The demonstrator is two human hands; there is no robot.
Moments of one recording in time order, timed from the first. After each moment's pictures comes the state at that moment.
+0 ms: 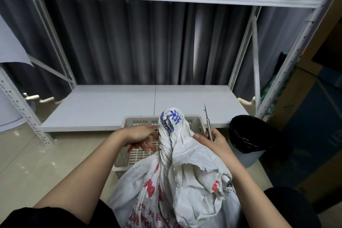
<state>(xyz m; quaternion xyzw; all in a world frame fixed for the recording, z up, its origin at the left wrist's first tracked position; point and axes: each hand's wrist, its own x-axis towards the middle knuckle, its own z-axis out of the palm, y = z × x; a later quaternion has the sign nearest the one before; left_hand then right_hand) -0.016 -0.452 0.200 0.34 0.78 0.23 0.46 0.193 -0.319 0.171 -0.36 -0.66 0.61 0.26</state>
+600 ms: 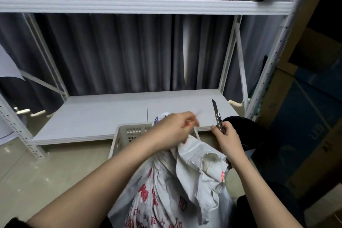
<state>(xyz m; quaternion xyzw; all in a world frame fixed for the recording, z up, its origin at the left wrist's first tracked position) 0.108 -0.428 0.282 0.59 0.75 0.27 0.16 0.236 -0.290 0.190 -0.42 -0.71 0.43 0.36</state>
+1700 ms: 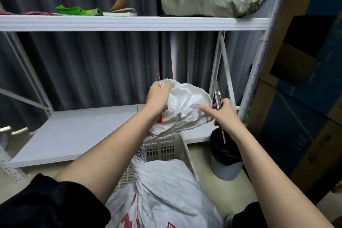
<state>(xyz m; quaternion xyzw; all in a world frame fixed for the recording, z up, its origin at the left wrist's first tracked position) 0.062 -0.318 0.329 0.33 0.70 0.60 0.20 0.229 -0.208 0.277 -0.41 -0.71 0.45 0.35</state>
